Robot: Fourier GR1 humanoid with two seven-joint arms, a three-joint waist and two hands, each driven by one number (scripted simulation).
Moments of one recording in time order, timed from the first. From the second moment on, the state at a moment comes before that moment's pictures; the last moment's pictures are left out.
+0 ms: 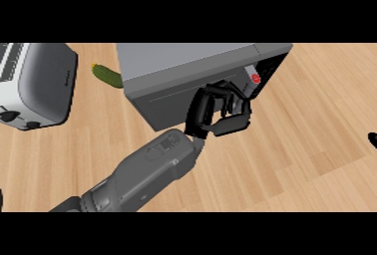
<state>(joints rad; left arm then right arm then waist) -0.90 0.00 -0.81 -0.85 0.92 0.57 -0.61 0.19 -0.40 -0.12 -2.24 -0.63 0.37 -0.07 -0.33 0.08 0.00</state>
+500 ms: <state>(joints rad) -0.90 0.00 -0.83 -0.83 0.96 0.57 -0.67 0.16 -0.43 -0.16 -2.24 -0.68 0.36 -0.04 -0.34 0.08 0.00</state>
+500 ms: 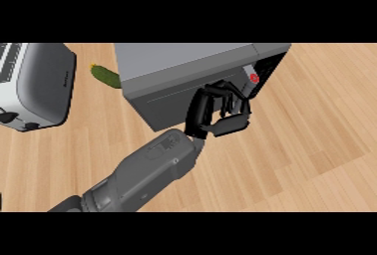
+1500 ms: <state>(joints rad) -0.93 0.00 -0.86 -0.81 1.02 0.57 -0.73 0.12 -0.50 -0.16 -2.24 -0.81 0.41 0.01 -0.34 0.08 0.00</state>
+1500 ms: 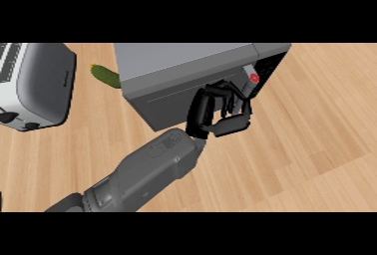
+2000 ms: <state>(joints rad) -0.93 0.00 -0.87 -0.79 1.05 0.57 -0.76 0.10 -0.53 -0.18 -2.23 -0.86 0.43 0.02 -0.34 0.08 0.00</state>
